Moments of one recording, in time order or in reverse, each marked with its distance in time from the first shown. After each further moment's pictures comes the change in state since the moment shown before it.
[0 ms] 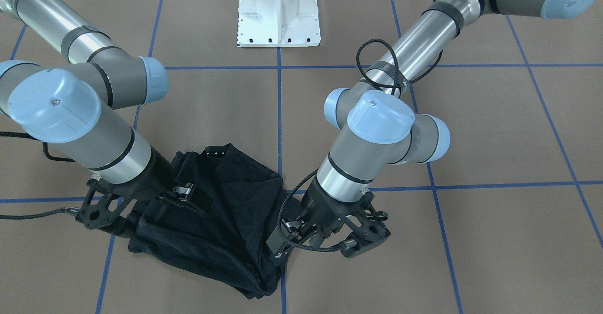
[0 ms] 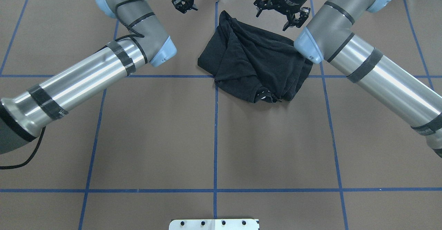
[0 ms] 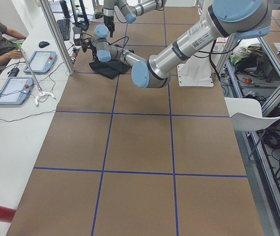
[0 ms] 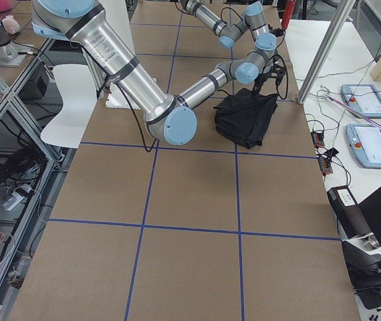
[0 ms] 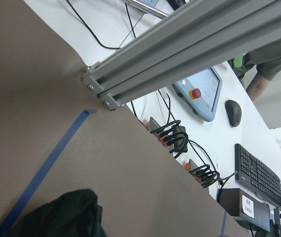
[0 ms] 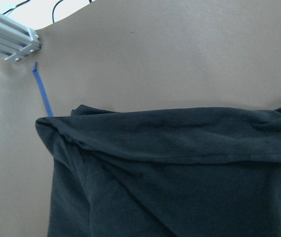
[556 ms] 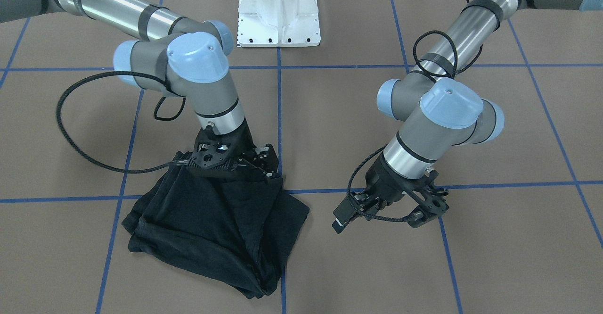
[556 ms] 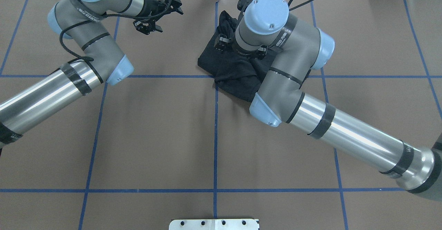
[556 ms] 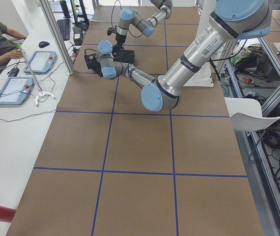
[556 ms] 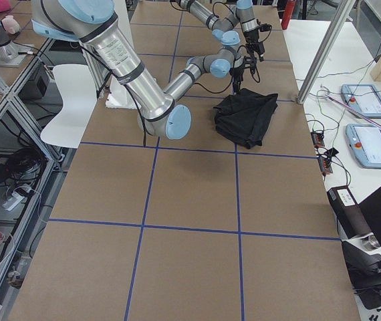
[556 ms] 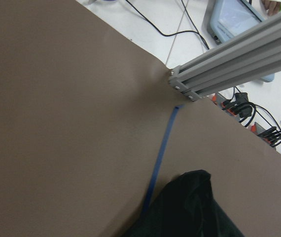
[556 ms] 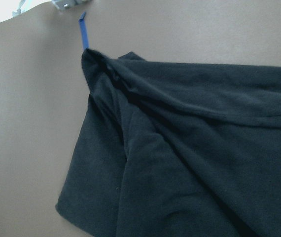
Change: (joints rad) left arm -0.024 0.257 -0.226 0.019 -0.075 0.025; right arm -0.275 0.021 0.056 -0.008 -0.408 -0.037
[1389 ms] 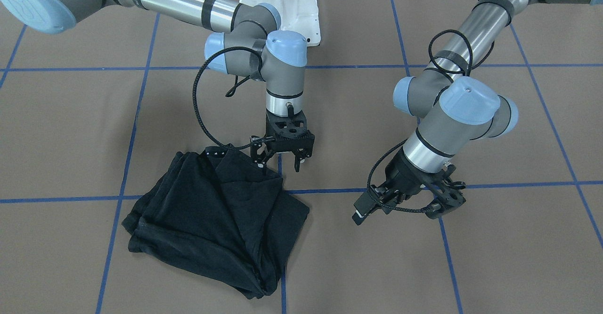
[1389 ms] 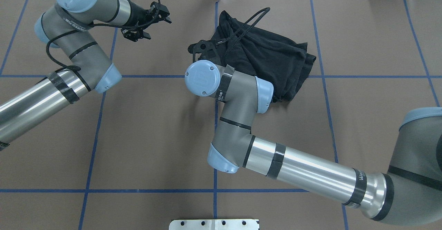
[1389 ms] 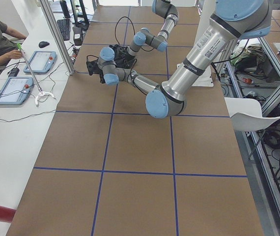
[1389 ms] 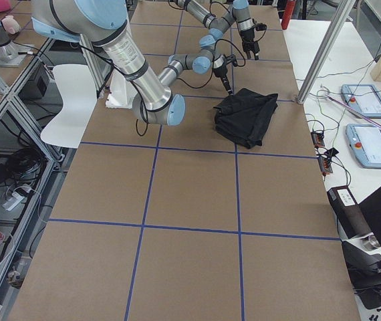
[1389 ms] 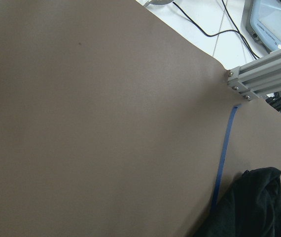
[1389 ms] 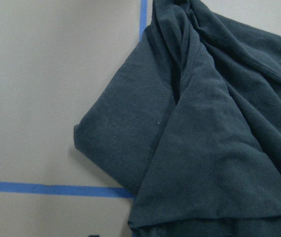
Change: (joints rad) left arm 0.000 0.058 -0.036 -0.003 0.002 0.035; right arm -0.186 0.137 -0.195 -0.082 -0.375 -0.289
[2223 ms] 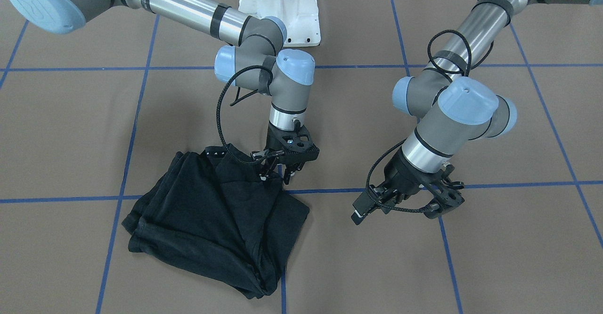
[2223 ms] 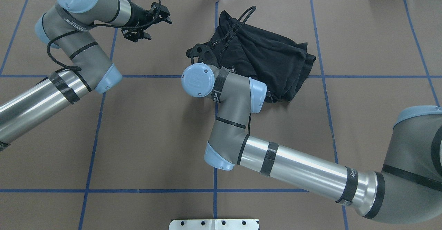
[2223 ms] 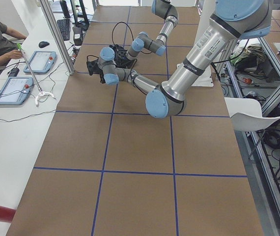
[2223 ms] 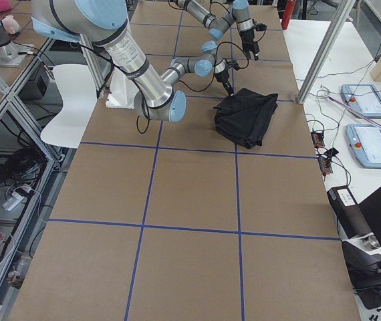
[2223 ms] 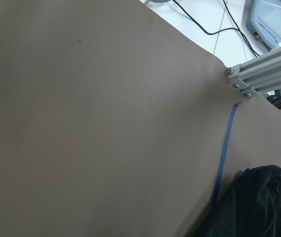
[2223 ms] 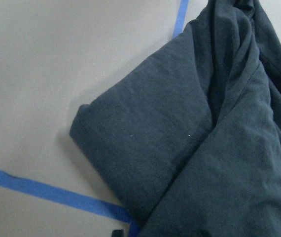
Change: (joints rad) left arm 0.002 -0.002 0.003 0.000 0.001 0.000; right arm -0.003 0.020 -0.082 0.000 -0.029 -0.094
